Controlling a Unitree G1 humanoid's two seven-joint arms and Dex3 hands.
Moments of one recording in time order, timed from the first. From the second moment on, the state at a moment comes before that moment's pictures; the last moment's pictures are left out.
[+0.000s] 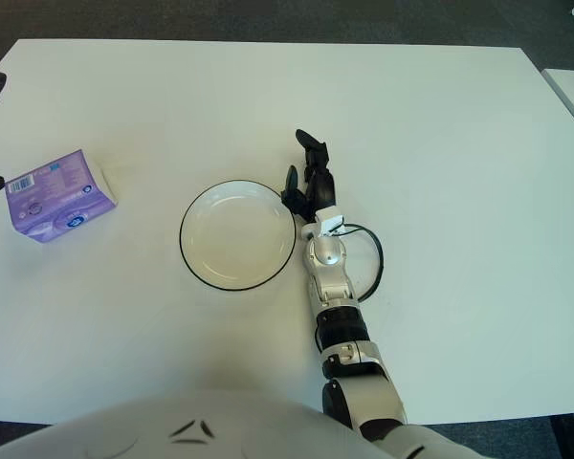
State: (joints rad) left arm 0.15 1.01 0.59 -0.49 0.71 -0.09 -0.64; right arm -0.26 0.10 0.00 0.42 -0.05 -0.40 -0.11
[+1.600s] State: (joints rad) left arm -0.23 1.23 0.11 -0.36 0.54 0.03 -1.06; right arm -0.29 0.09 -0.02 0.46 -0.03 -0.44 -0.09
